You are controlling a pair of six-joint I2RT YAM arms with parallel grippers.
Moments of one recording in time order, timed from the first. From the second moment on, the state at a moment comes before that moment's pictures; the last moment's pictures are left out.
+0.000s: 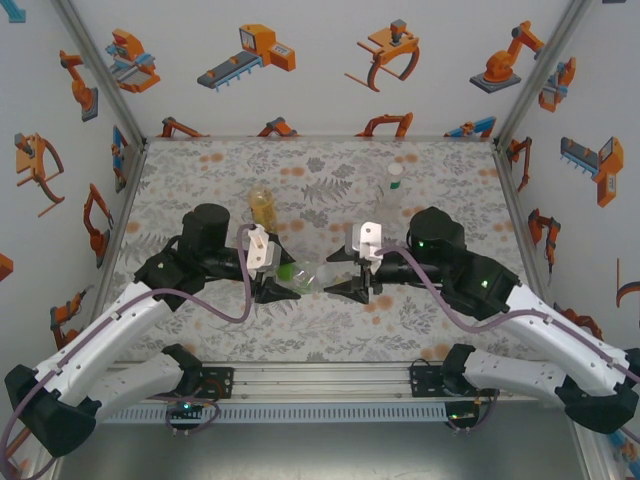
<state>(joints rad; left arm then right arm) -0.70 0.95 0.90 -0.43 0.93 0.54 0.96 0.94 1.10 -0.43 -0.53 -0.34</state>
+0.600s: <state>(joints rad) -0.70 0.95 0.90 -0.43 0.94 0.54 0.96 0.96 1.10 -0.44 -0.53 -0.38</state>
